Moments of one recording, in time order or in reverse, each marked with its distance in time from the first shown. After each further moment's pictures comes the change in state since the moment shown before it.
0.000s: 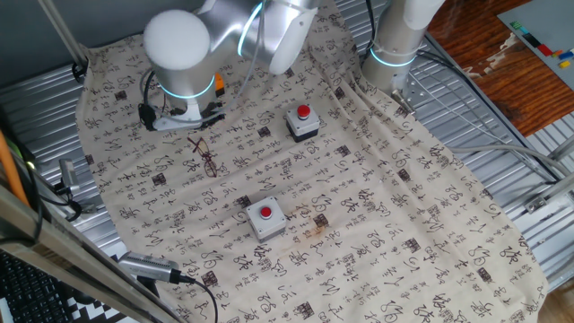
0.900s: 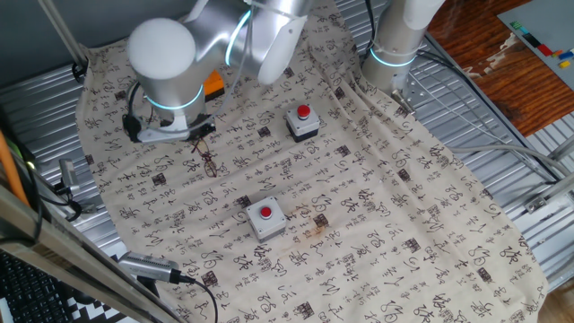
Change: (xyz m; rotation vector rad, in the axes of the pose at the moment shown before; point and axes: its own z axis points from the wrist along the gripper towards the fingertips) arm -0.033 -0.021 -0.016 -0.015 -0.015 0.025
